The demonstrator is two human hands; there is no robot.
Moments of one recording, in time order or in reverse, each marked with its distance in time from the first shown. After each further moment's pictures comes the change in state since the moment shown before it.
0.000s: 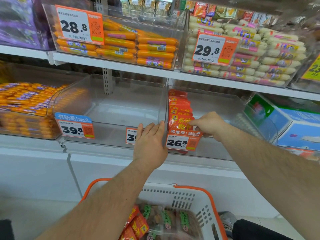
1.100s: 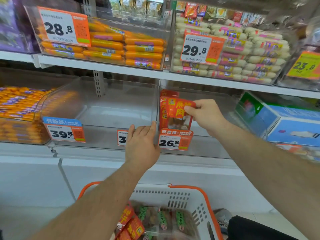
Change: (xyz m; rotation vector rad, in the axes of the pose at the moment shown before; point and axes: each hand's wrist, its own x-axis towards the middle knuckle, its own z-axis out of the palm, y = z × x) left_hand 0.001 -0.005 0.013 -0.039 0.158 0.040; right_hand -0.028 -0.014 -0.016 0.266 0.141 -0.369
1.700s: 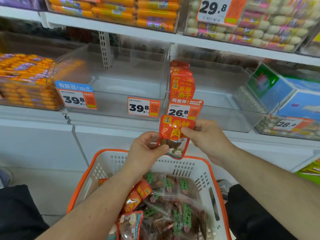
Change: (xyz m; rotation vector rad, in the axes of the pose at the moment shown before) left_hand -0.106 0.007 -0.022 -1.229 -0.182 -0.570; right_hand -0.140 0.029 0.033 0.232 -0.268 0.208
